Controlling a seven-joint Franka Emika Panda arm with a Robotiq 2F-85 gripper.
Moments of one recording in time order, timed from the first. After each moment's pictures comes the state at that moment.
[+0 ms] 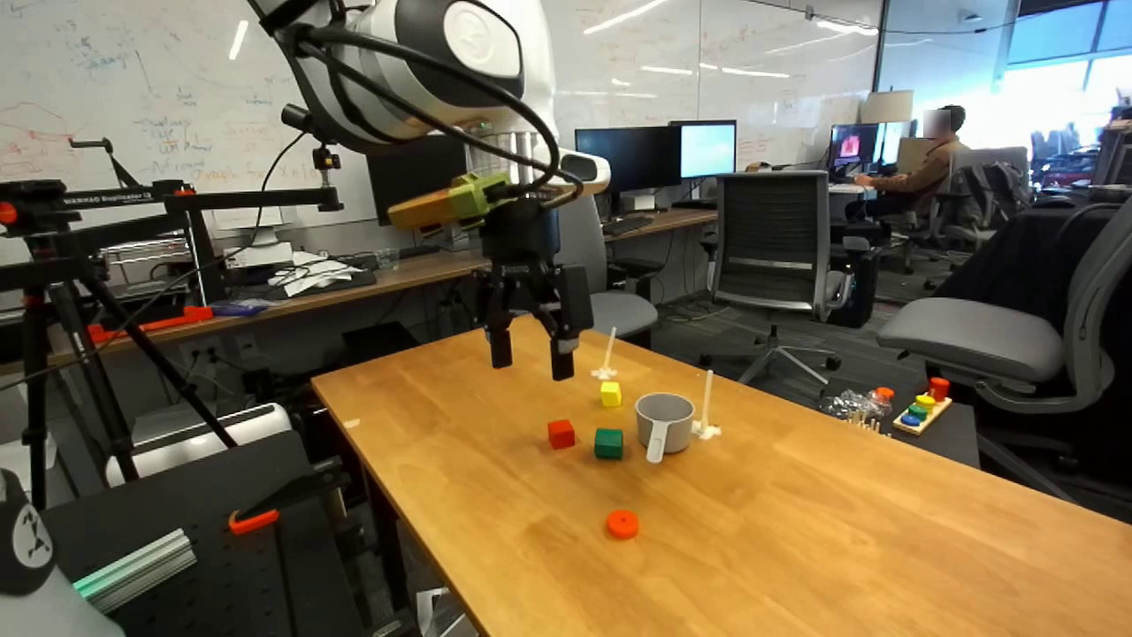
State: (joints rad) arm -0.01 -0.05 0.12 -2.61 -0.29 2.43 0.13
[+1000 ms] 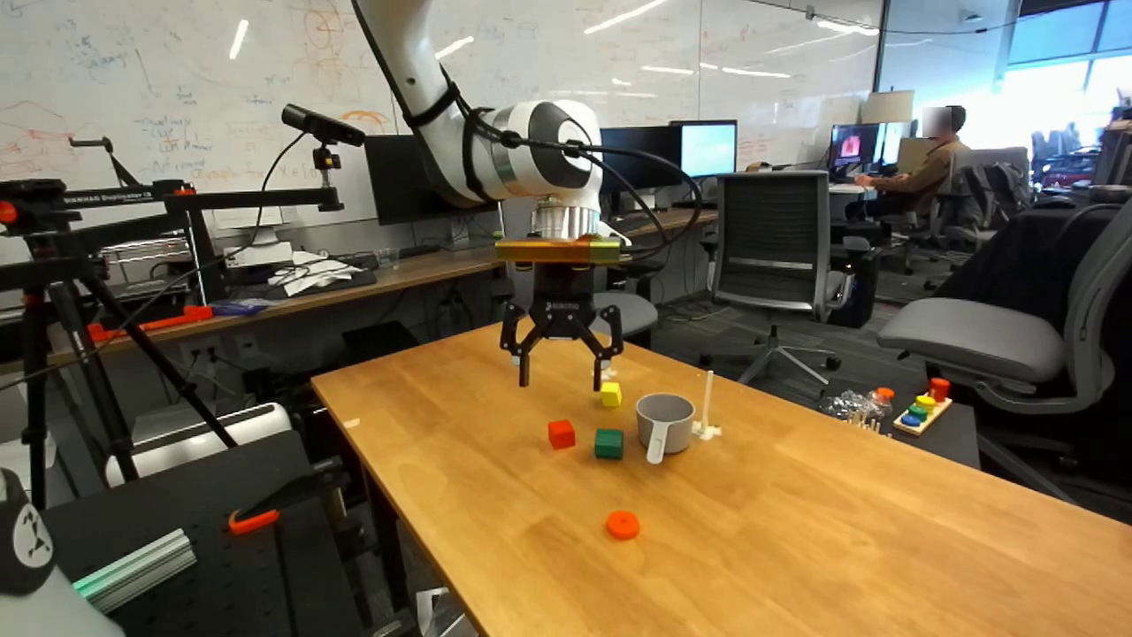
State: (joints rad) arm 0.13 0.45 0.13 -2.12 -0.32 2.21 -0.32
